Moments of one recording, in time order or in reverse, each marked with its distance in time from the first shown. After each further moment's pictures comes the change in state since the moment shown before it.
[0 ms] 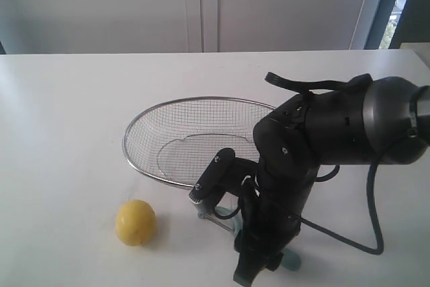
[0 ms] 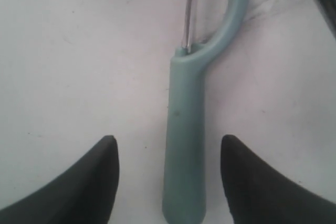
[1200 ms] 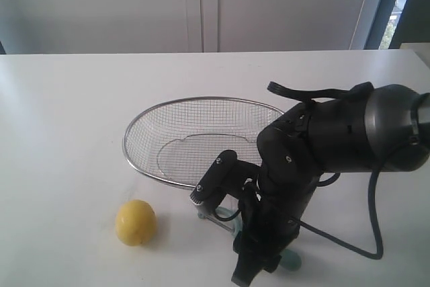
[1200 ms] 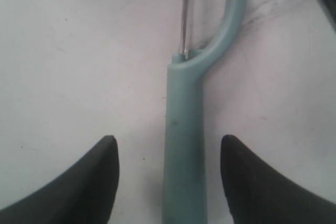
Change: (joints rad) left arm 0.000 0.000 0.000 0.000 0.000 0.000; right arm 0.000 0.000 0.031 0.000 -0.065 0.026
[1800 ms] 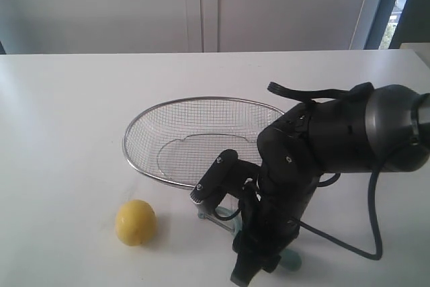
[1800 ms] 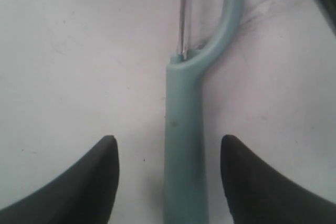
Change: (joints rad) left arm 0.000 0.000 0.000 0.000 0.000 0.000; right arm 0.000 0.000 0.002 0.000 -0.005 0.018
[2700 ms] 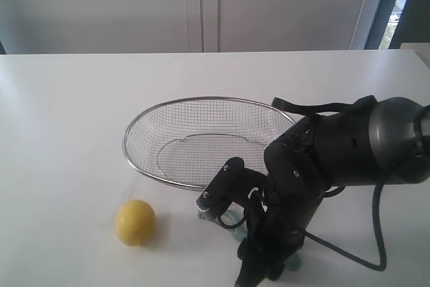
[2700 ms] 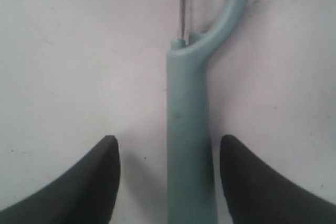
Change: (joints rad) left arm 0.000 0.000 0.000 0.000 0.000 0.000; right arm 0.000 0.000 0.055 -0.012 -0.060 0.039
